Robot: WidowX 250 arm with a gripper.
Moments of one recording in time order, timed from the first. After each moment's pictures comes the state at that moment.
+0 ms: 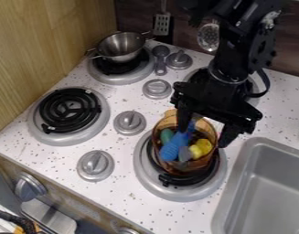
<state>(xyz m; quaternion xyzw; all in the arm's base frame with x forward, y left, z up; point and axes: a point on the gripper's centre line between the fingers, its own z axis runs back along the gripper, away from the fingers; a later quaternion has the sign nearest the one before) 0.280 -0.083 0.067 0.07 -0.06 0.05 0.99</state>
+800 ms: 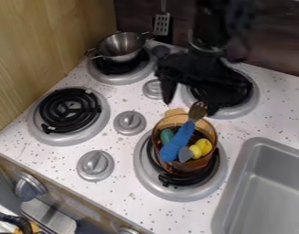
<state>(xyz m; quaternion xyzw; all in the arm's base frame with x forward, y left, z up) 0.296 -0.047 0.099 0.06 -0.12 0.09 0.99</state>
